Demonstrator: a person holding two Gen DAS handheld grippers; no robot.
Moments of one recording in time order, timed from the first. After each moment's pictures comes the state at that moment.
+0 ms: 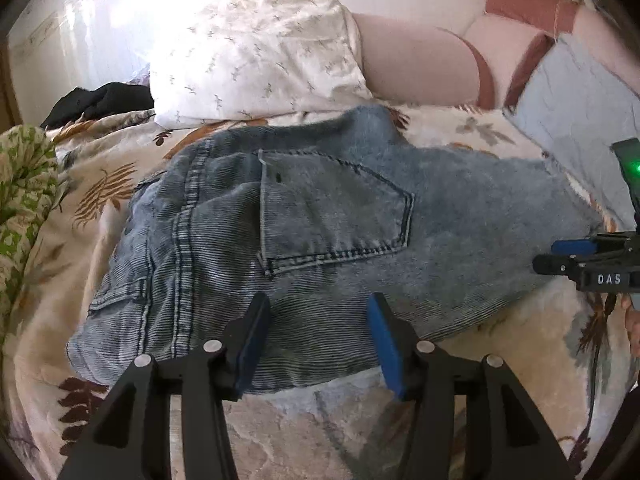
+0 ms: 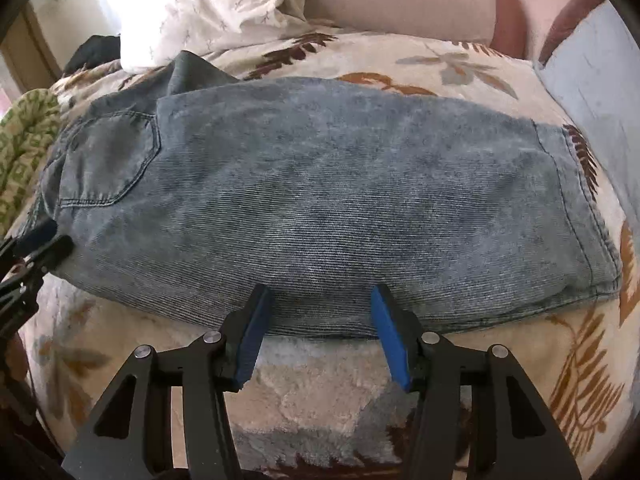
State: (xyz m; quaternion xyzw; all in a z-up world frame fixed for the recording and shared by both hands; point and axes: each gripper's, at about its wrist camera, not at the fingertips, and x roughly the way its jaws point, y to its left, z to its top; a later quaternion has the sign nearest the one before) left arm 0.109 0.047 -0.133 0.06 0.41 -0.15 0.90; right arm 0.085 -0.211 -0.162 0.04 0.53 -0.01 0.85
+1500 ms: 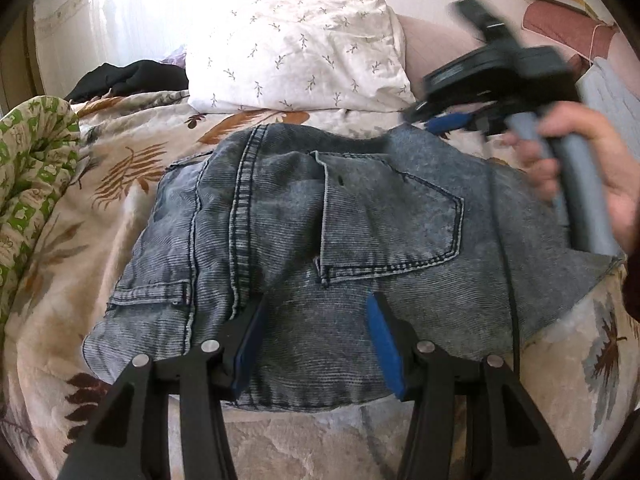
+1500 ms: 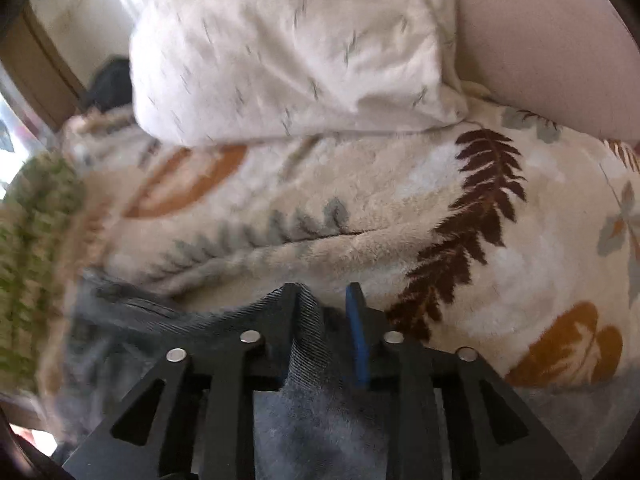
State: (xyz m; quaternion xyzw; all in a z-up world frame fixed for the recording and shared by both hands) left arm 0.125 0.069 -0.139 0.04 0.43 -0.11 0.90; right arm 0.305 -0.131 -0.150 0.09 0.51 0.09 0.85
